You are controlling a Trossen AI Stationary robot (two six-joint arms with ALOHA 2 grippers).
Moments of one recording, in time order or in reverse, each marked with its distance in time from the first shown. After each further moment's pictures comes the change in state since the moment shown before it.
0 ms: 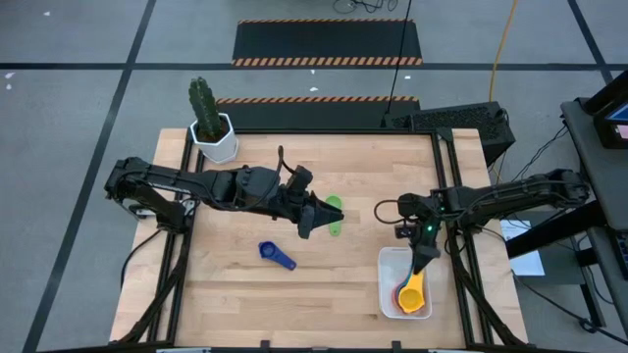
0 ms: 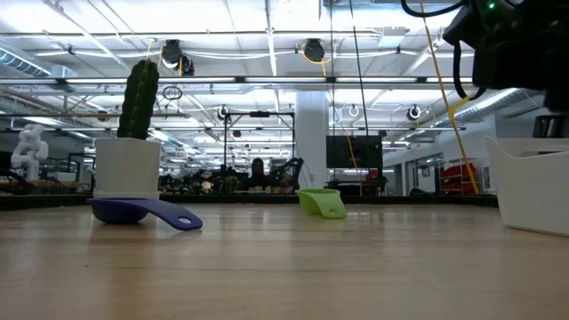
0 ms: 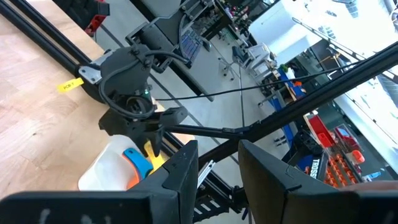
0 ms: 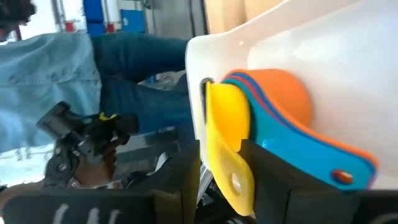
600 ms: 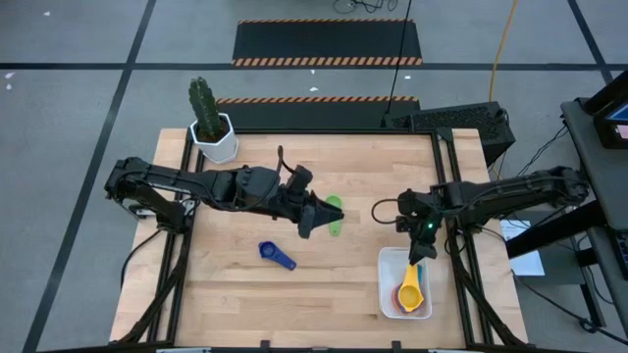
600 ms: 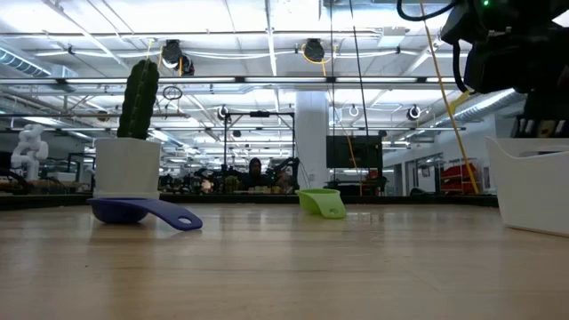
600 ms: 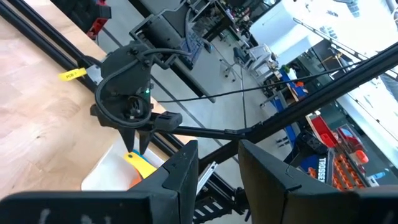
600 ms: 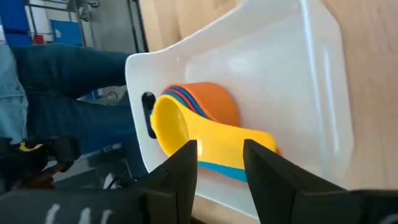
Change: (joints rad) left arm 0.000 0.000 0.000 0.000 -0.009 0.013; right arm 0.000 -0.004 0.099 -0.269 0.275 -0.158
